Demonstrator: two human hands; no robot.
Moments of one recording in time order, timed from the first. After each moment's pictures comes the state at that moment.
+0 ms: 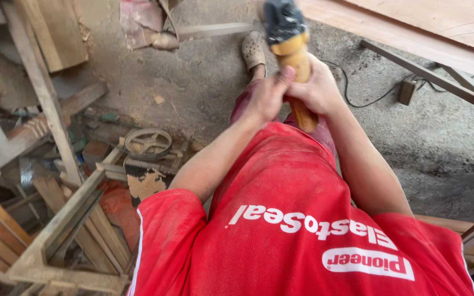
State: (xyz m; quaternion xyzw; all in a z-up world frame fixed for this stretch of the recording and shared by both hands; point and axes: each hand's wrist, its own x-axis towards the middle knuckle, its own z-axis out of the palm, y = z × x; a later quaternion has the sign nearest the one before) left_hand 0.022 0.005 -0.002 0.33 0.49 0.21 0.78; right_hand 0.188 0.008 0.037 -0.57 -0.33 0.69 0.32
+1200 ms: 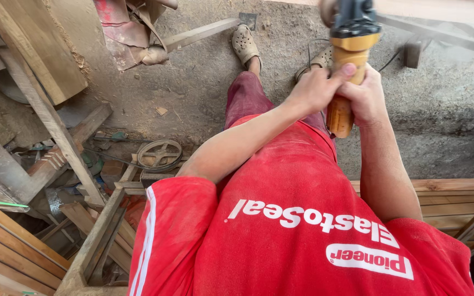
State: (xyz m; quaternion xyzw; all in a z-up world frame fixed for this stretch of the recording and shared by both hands) left_hand 0.113 -0.015 -0.006 0.55 0.45 -0.06 0.70; right_hand 0.242 -0.073 0.056 -0.70 -0.15 0.59 0.38
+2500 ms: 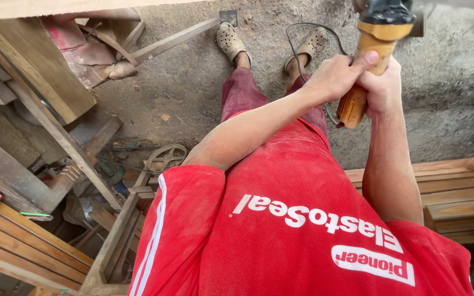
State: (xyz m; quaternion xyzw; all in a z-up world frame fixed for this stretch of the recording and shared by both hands) left_hand 0.251 -0.086 -0.033 0.59 0.38 -0.12 0.70; right_hand 0.357 -0.173 0.030 -0.69 -0.10 0.53 0.48
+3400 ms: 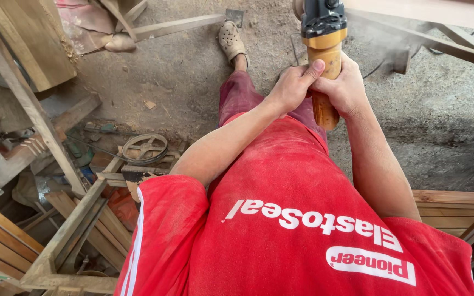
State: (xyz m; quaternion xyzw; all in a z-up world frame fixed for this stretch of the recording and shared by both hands) left_hand 0.164 -0.059 -0.014 0.35 0.41 0.12 0.84; right_hand 0.313 -0.090 0.051 -0.65 -0.23 0.63 0.36
